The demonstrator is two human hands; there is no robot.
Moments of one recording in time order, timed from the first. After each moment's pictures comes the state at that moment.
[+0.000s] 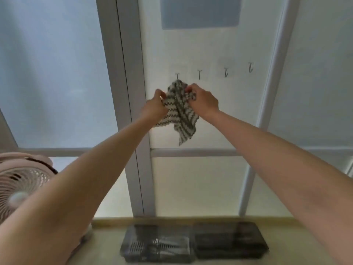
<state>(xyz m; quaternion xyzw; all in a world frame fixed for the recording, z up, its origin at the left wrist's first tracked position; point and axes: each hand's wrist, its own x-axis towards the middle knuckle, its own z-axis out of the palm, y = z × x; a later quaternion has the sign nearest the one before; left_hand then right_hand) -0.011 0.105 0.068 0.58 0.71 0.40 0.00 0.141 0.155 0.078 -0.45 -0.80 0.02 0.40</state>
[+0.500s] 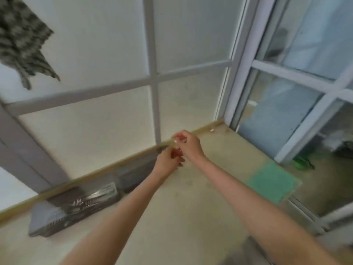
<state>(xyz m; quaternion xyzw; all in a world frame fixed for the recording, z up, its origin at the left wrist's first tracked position) 0.263 -0.006 -0.212 0.64 0.53 0.29 0.47 0.374 0.021 -0.216 -0.64 -0.56 0.28 0.44</state>
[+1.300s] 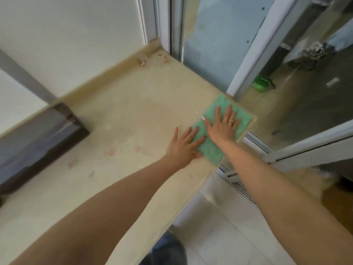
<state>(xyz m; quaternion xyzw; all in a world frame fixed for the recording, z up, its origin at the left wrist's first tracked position) 0.547 -0.034 -0.436 0.97 0.22 -0.11 0.07 0.722 -0.062 -0.461 -0.91 -0.38 0.12 0.05</state>
